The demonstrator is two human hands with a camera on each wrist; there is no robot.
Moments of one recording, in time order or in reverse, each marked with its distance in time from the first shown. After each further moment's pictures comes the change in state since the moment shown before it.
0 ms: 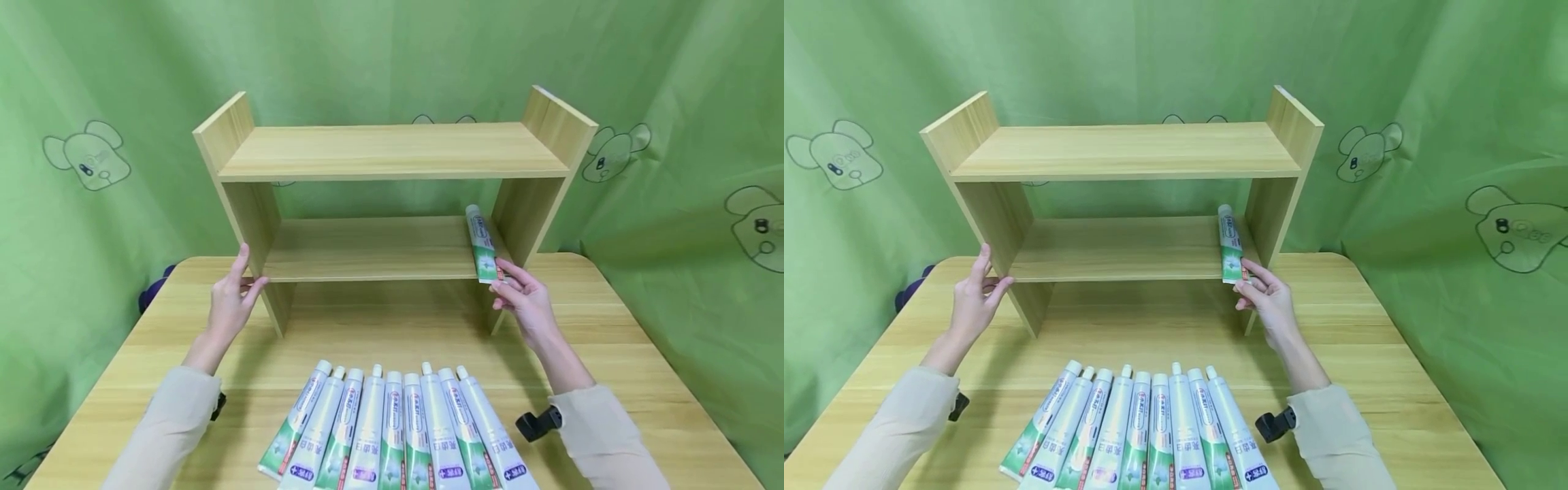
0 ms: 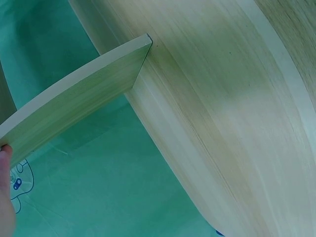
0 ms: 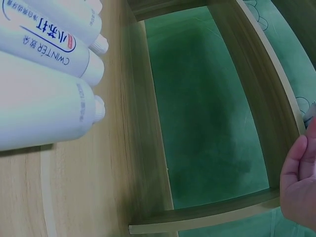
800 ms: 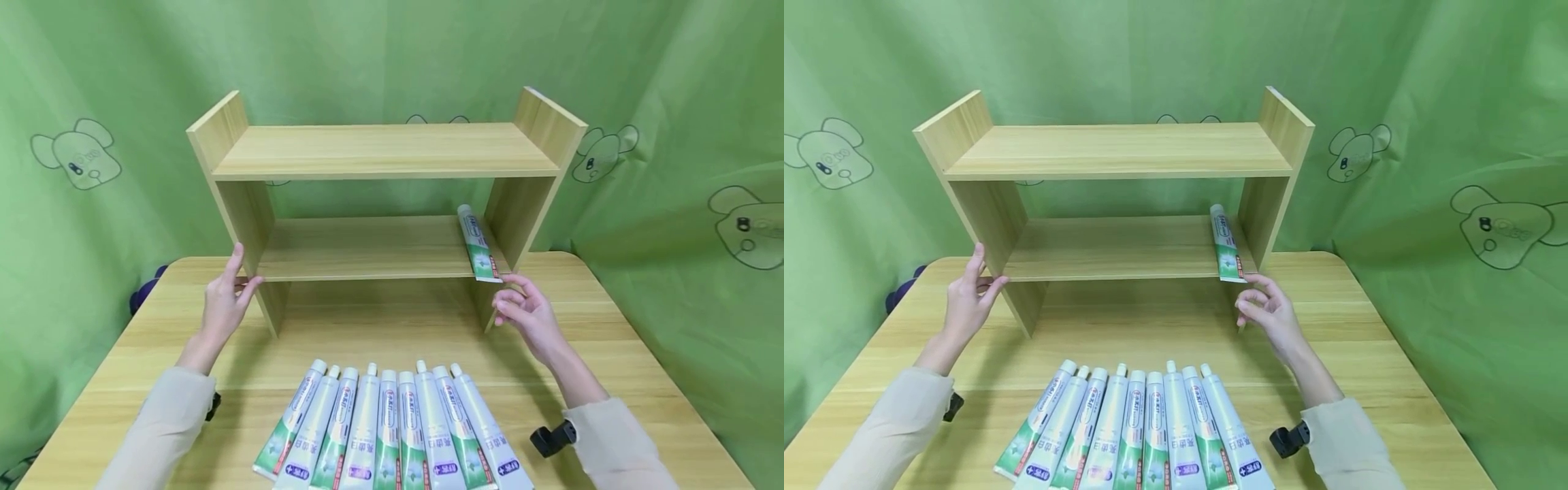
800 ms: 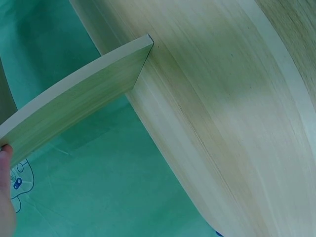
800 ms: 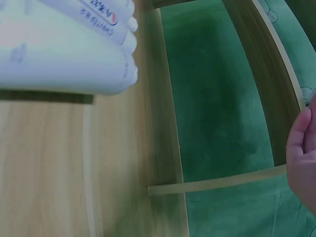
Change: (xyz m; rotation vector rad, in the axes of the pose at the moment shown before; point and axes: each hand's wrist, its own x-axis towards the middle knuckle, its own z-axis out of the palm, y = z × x) left_hand 0.001 0.002 0.001 -0.014 0.011 -0.003; right_hand -0.024 0.001 -0.022 -0.053 -0.267 -0.113
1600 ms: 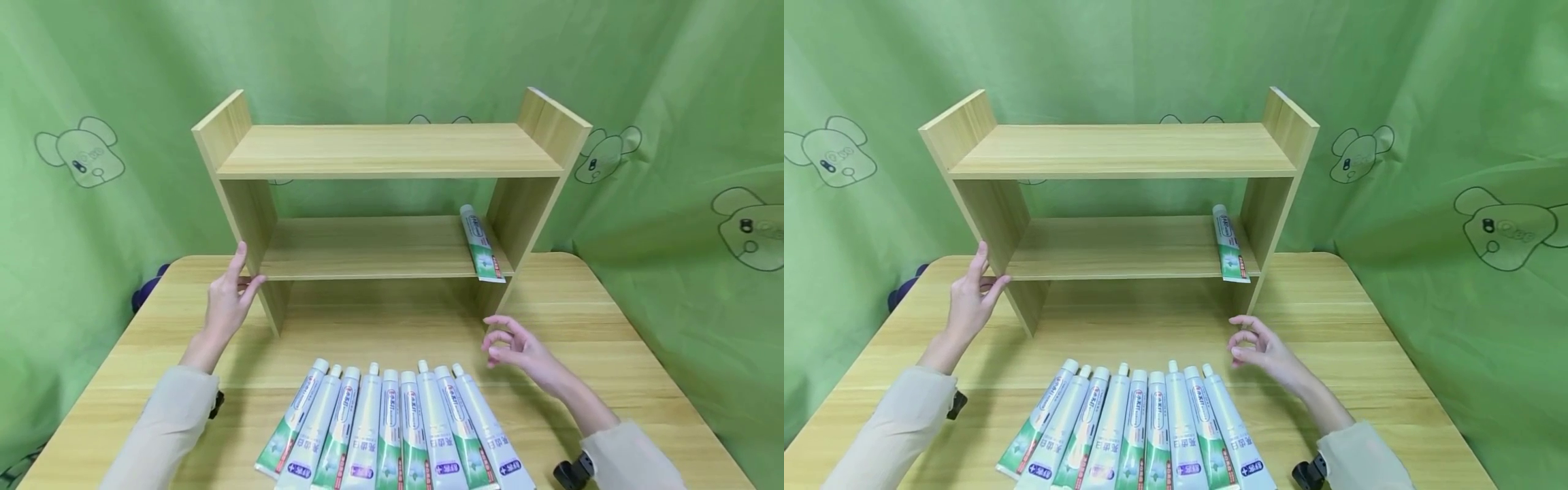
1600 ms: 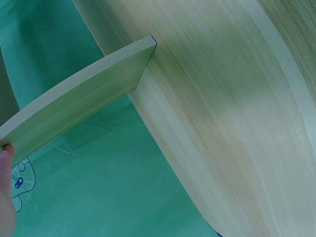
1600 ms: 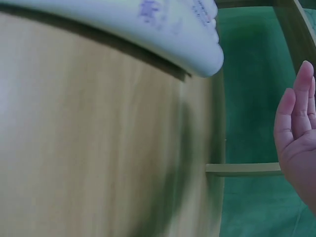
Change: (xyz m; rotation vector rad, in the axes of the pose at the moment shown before) left_hand -0.001 0.000 -0.001 0.016 -0.001 -0.014; right_hand -0.039 0.020 -0.013 -0.317 -0.275 0.262
